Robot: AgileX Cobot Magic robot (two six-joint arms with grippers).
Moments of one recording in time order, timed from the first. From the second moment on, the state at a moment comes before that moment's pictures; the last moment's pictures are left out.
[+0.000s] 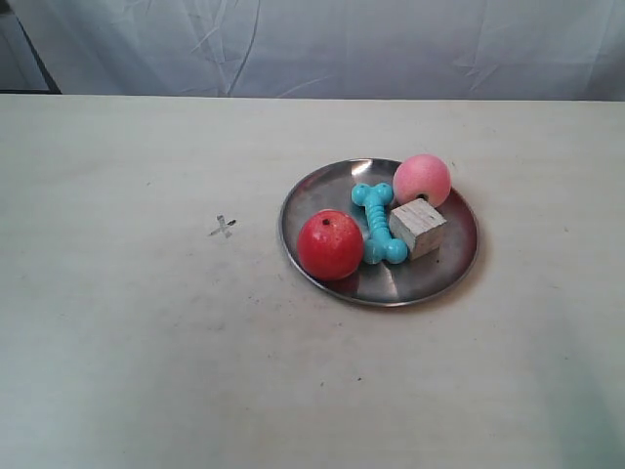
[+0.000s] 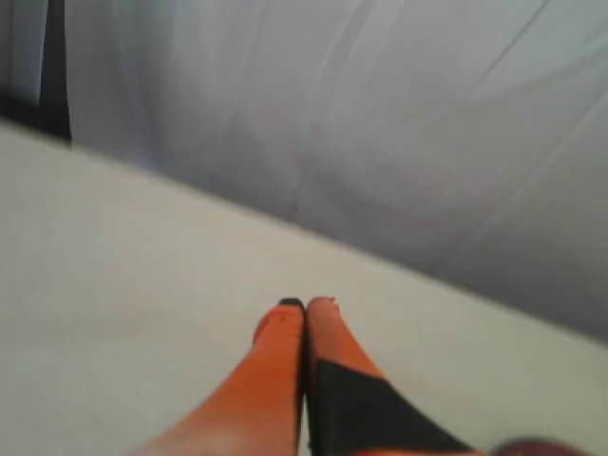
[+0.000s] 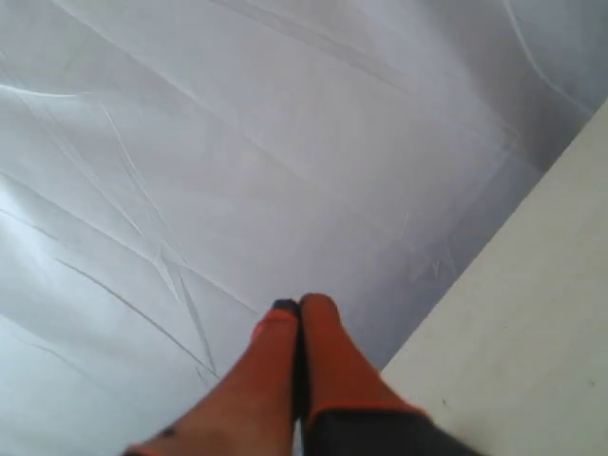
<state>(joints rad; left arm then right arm) -0.11 1.26 -0.77 -0.05 -0.03 -0.43 -0.23 0.01 0.00 0.77 -0.07 0.17</state>
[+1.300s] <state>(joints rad) -0.15 2.03 -1.17 -1.14 0.70 0.53 -0.22 1.91 -0.96 1.00 0.73 -0.60</state>
